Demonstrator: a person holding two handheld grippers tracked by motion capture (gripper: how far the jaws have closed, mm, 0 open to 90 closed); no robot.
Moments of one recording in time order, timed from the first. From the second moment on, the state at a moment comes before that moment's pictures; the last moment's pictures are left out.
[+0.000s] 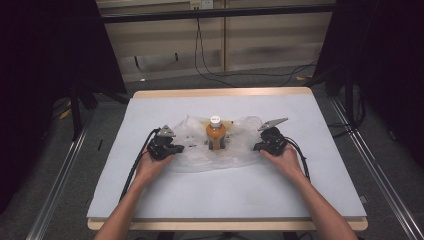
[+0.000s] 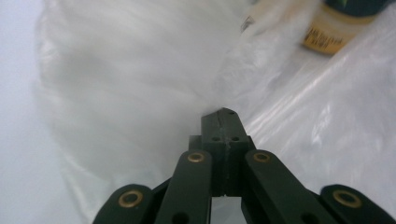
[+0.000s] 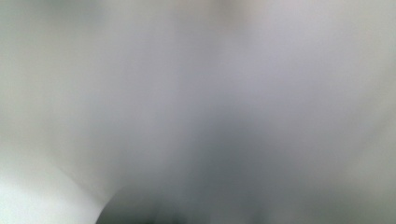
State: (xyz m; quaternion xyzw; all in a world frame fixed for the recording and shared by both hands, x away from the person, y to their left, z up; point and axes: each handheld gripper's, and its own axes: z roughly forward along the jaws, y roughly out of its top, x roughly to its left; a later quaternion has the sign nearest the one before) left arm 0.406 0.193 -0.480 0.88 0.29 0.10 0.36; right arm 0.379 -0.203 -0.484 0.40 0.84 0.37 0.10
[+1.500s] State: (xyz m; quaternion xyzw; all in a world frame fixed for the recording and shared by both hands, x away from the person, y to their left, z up) left arm 0.412 0.129 -0.383 0.88 0.18 0.07 0.44; right arm 0.376 -0.171 -0.388 0.31 0.82 0.46 0.09
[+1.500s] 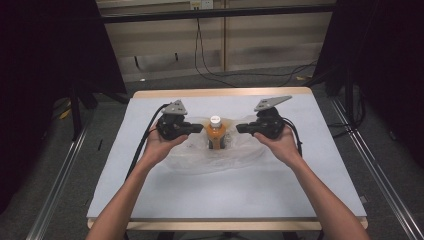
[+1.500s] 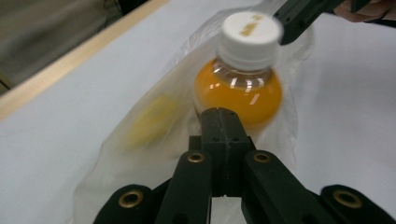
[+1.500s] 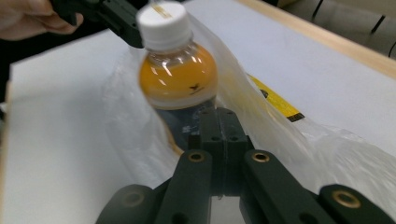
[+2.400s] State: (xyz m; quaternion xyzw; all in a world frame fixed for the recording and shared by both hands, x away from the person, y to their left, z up) left arm 0.446 0.157 -0.458 0.96 0.19 0.10 0.19; right arm 0.420 -0.168 -0.456 0.28 0.94 0.17 0.08
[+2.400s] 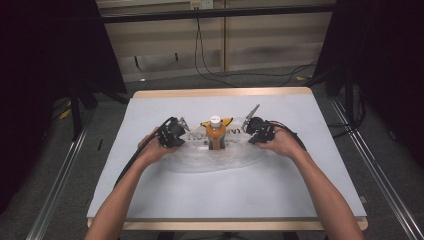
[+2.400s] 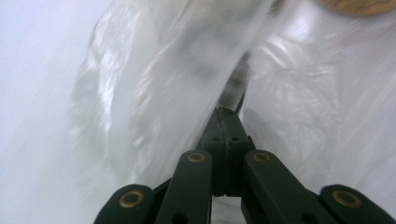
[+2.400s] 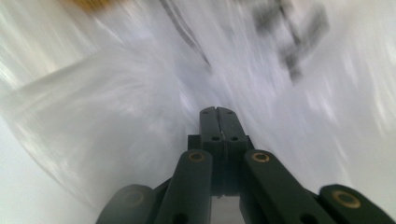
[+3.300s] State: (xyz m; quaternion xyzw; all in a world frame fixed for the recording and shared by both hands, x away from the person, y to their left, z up) left arm 0.456 0.168 -0.455 0.97 0.17 0.07 0.18; right arm 0.417 -0.206 -0.456 0.28 0.94 0.17 0.05
